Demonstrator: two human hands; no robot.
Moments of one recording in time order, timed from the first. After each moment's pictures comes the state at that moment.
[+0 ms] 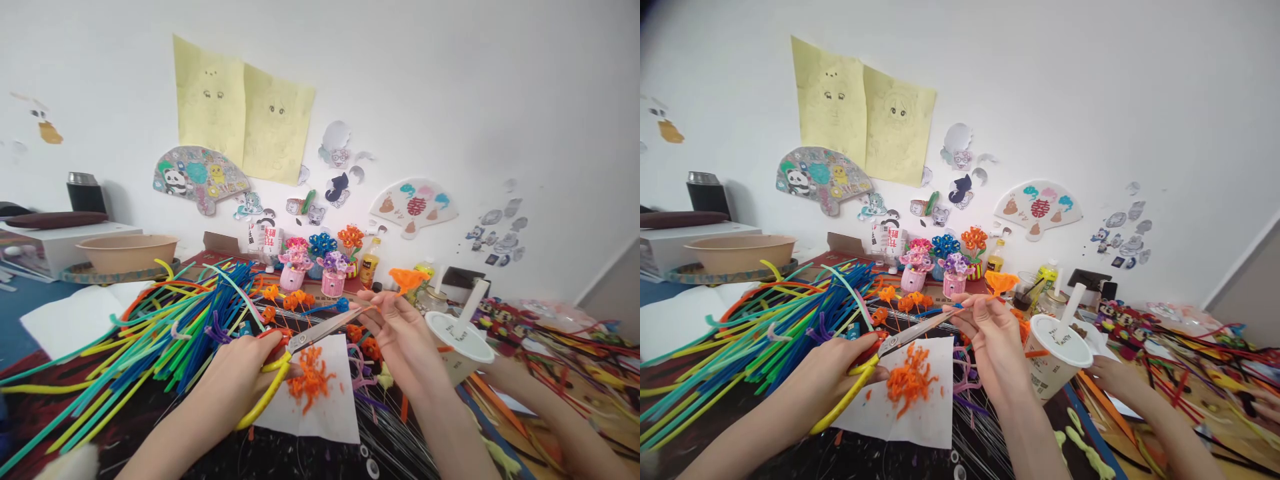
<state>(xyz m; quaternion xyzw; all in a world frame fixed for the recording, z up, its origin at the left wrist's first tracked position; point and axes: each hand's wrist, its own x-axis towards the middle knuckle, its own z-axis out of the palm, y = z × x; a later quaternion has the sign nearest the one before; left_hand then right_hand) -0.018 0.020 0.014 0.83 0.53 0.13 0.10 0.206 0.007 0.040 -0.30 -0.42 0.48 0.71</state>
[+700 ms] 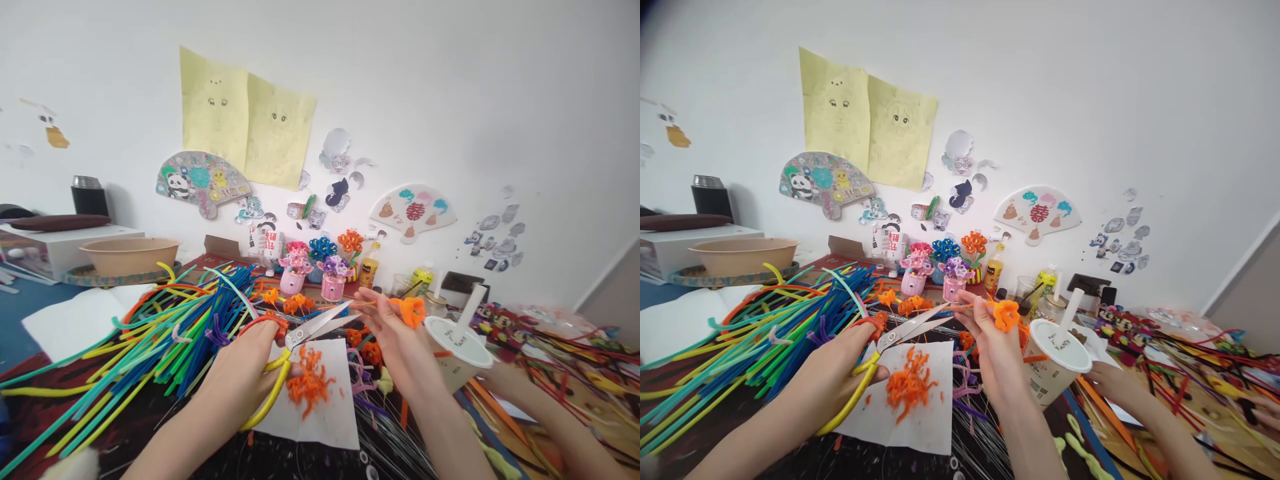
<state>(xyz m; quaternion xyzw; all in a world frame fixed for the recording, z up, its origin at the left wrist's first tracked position) -0.016 0.021 0.012 0.80 0.54 0.23 0.11 0.203 0.010 0.040 -0.35 -0.41 0.43 0.73</state>
